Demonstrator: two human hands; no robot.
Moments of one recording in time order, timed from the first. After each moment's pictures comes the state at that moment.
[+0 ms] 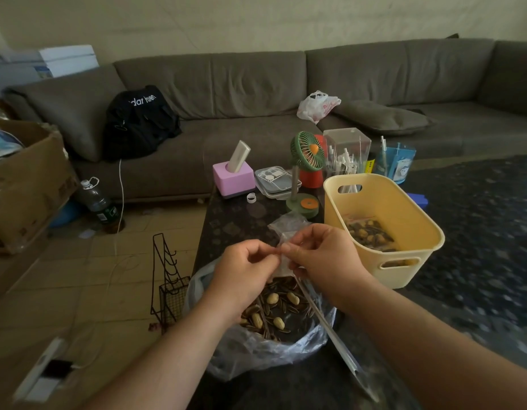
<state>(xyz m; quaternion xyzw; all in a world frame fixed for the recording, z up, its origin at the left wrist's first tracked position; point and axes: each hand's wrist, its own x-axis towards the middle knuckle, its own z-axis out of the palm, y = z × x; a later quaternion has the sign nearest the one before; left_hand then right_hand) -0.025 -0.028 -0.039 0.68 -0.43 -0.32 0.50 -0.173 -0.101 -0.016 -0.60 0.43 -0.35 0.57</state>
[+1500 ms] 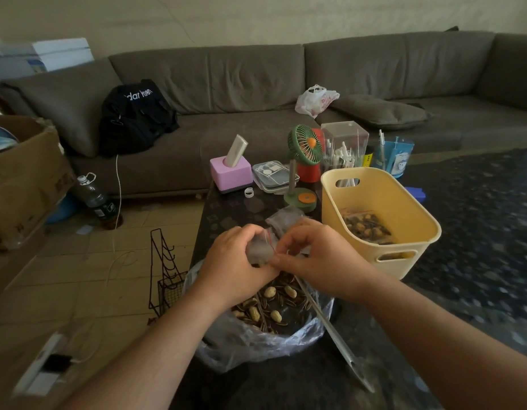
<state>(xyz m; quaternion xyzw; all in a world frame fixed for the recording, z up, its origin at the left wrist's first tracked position) 0.001 -0.032 -0.048 0.70 -0.61 -0.10 0.35 -0.190 -0.107 -0.010 -0.85 0.31 -0.24 0.35</state>
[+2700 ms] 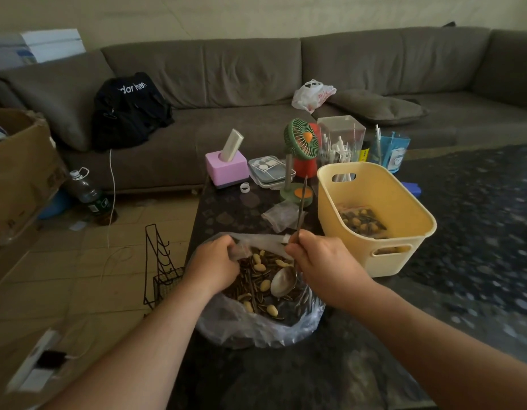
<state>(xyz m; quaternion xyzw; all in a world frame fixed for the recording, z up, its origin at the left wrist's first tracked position) 0.030 -0.051 -0.077 0.84 -0.48 -0.16 0.20 -0.197 -0.109 -0.041 -0.88 0.36 -0.22 0.24</state>
